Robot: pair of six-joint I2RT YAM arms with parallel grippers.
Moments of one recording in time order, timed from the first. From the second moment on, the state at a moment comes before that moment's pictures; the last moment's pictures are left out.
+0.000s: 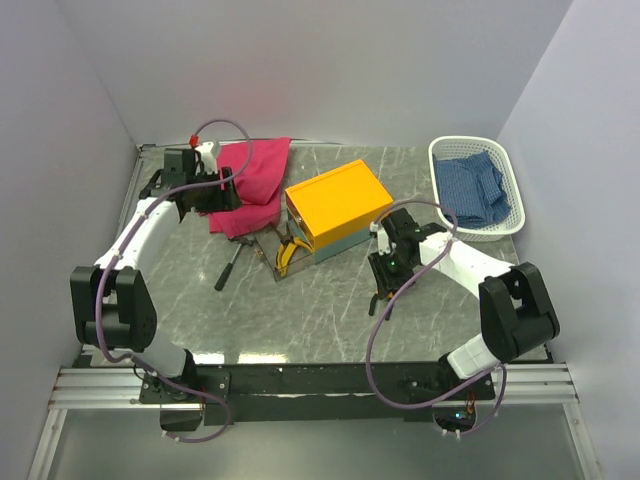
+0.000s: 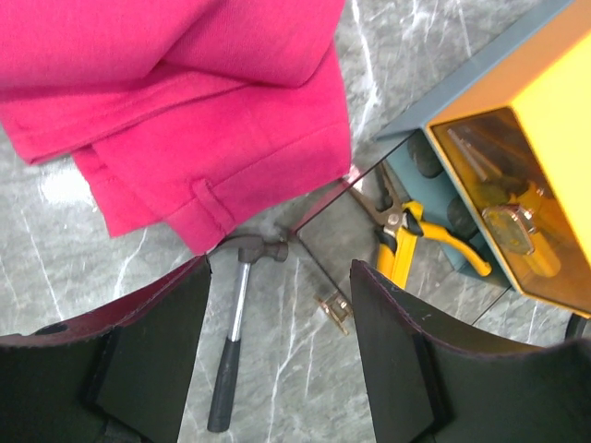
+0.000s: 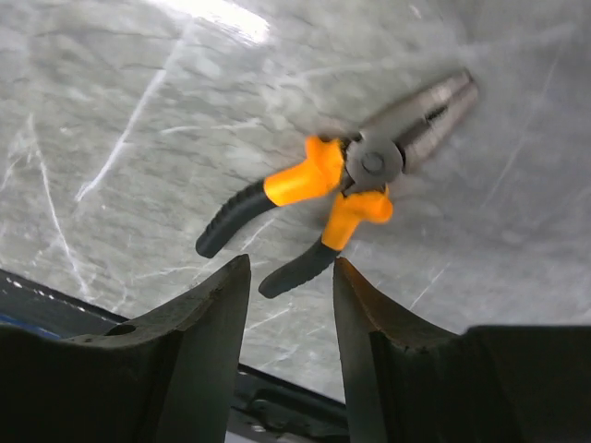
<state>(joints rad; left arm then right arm) -0.07 1.55 1.27 -0.47 0.29 -0.15 0.40 1.50 0.92 -0.75 -0.19 0.05</state>
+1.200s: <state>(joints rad) -0.02 1.63 1.31 -0.43 0.29 -0.23 0.31 1.44 1.04 -0.91 -0.24 0.10</state>
